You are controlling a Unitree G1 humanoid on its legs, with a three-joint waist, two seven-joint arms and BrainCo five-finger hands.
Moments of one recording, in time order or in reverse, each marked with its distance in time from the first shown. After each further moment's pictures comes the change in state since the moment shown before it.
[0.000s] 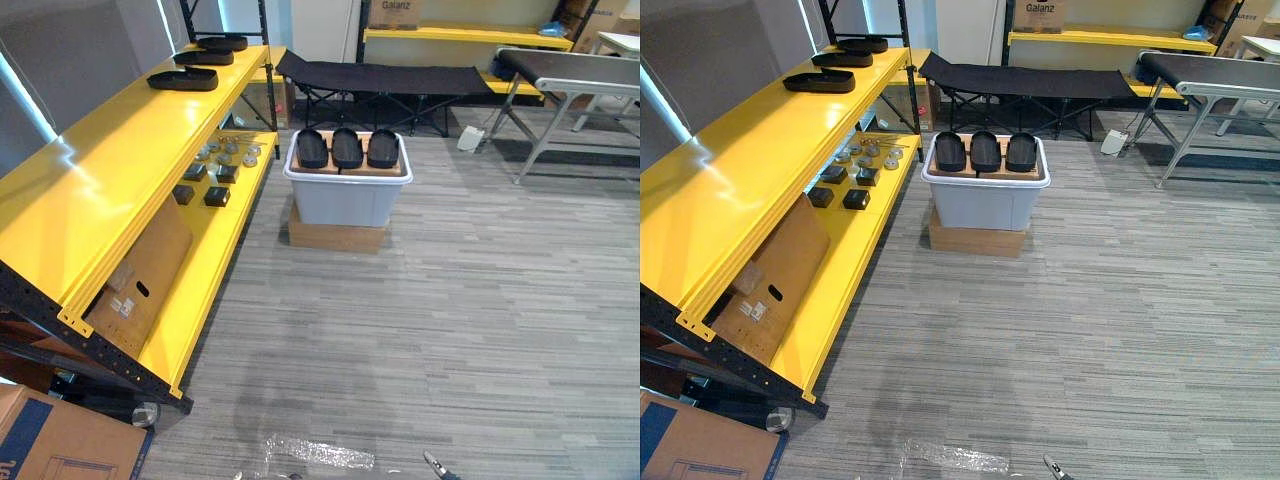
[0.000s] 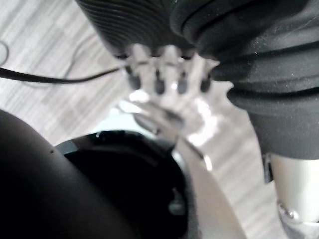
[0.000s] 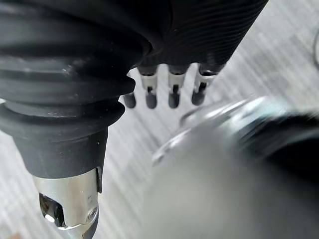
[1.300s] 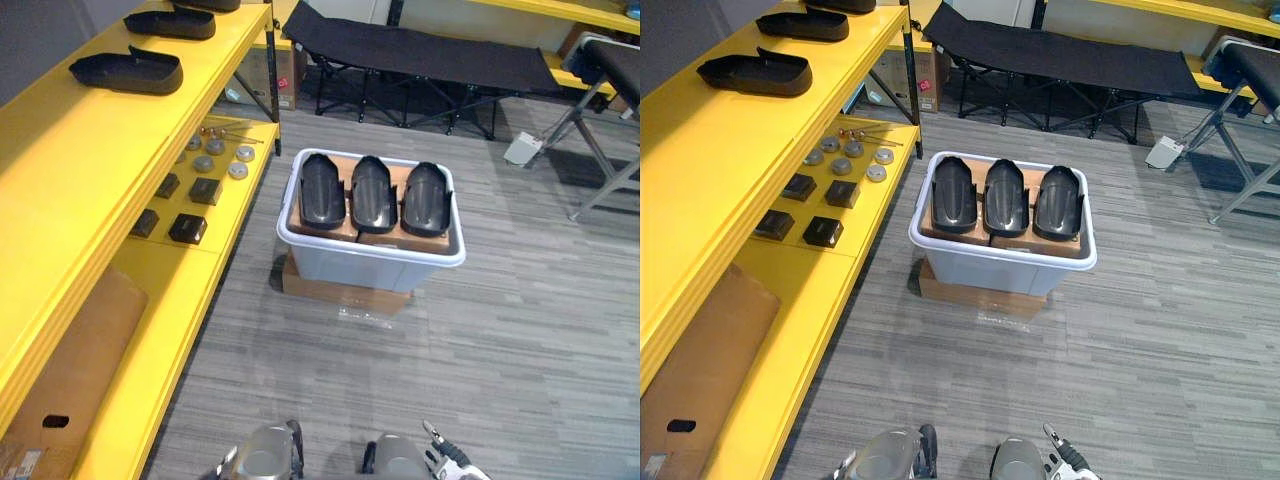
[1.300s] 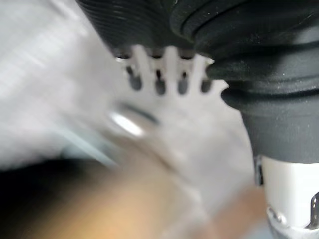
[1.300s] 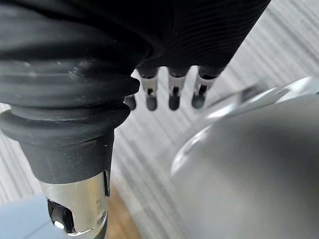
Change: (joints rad) left arm -0.113 -0.037 0.127 -0.124 0.088 -0.162 -0.048; right arm -0.114 -0.001 -0.107 0.007 -0.035 -0.064 0.050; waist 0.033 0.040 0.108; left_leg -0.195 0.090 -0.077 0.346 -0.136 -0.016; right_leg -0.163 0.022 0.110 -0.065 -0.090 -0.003
